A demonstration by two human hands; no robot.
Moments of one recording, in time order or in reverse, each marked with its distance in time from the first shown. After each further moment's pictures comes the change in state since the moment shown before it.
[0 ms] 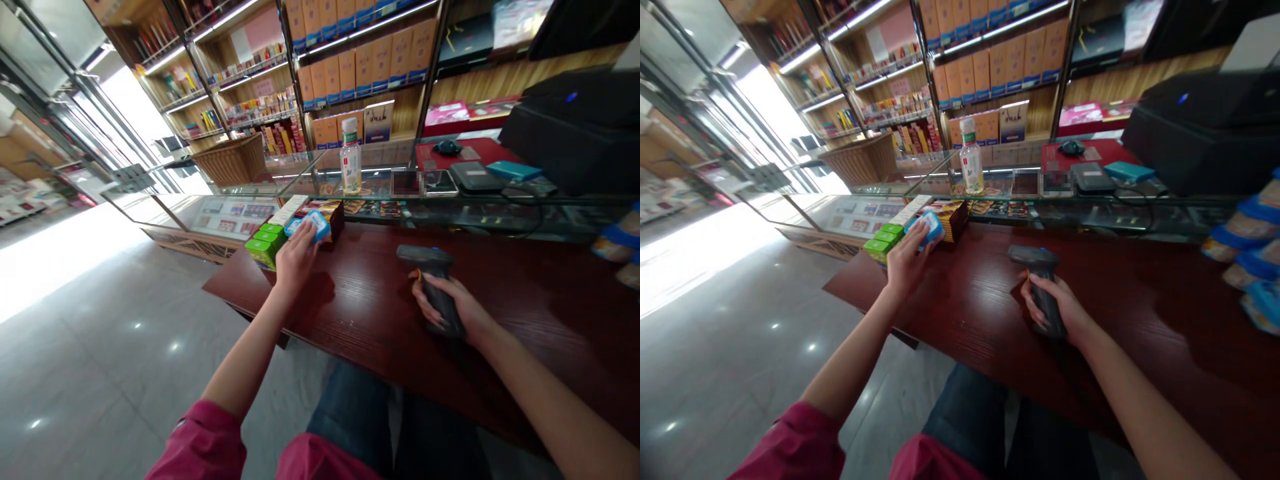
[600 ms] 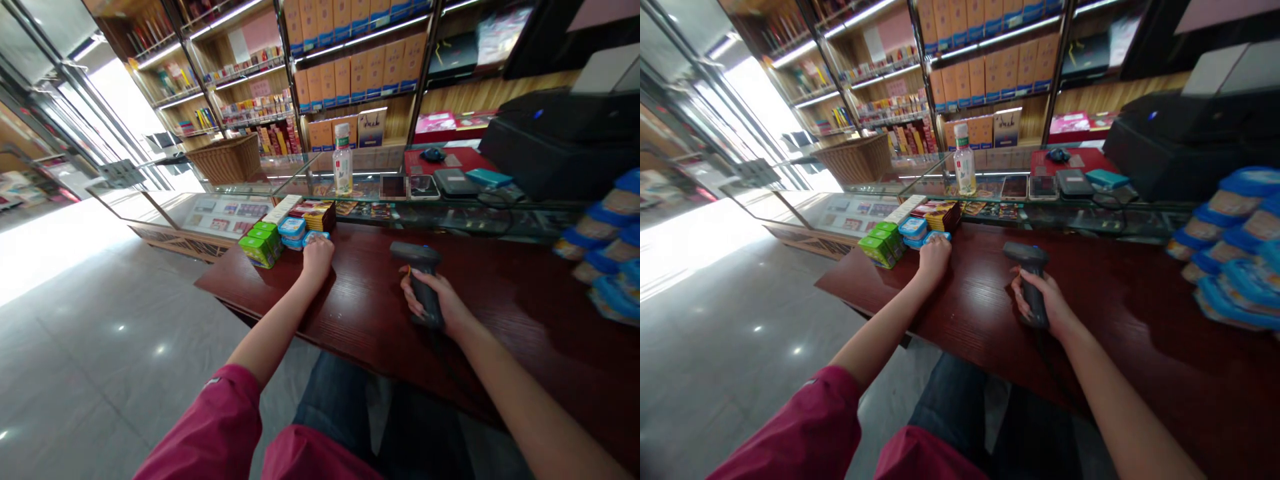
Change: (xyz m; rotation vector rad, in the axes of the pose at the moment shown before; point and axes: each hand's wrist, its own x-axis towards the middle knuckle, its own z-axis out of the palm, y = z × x) left_hand 0.021 0.049 0.070 0.533 -0.530 -0.259; right_hand -0.005 -0.006 0.002 0.028 0.048 -0.050
